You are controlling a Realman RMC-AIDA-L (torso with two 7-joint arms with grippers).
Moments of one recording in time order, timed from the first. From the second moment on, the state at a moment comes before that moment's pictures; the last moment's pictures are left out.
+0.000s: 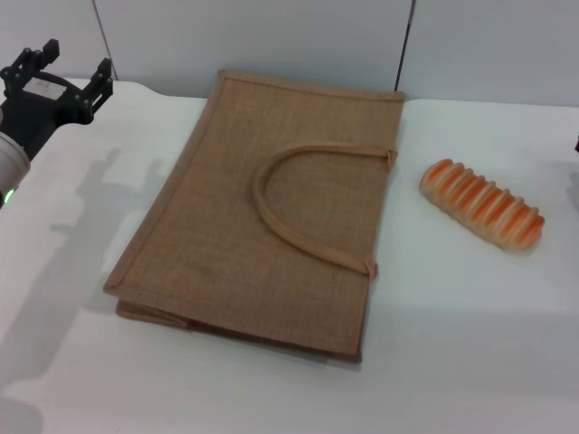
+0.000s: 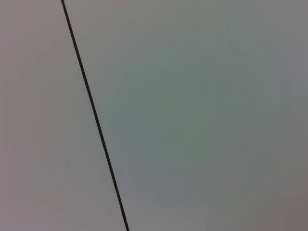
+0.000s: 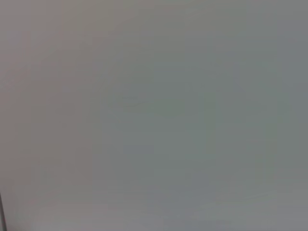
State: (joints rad) left arm -0.35 -2.04 1.37 0.62 -2.76 -0.72 2.81; right arm 0.64 2.04 -1.13 -0.07 2.87 0.73 -2.80
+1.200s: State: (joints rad) left arm -0.34 -2.02 1.55 0.86 -2.59 -0.43 2.57; right arm 0.66 2.03 -1.13 -0.07 2.87 0.61 -2.80
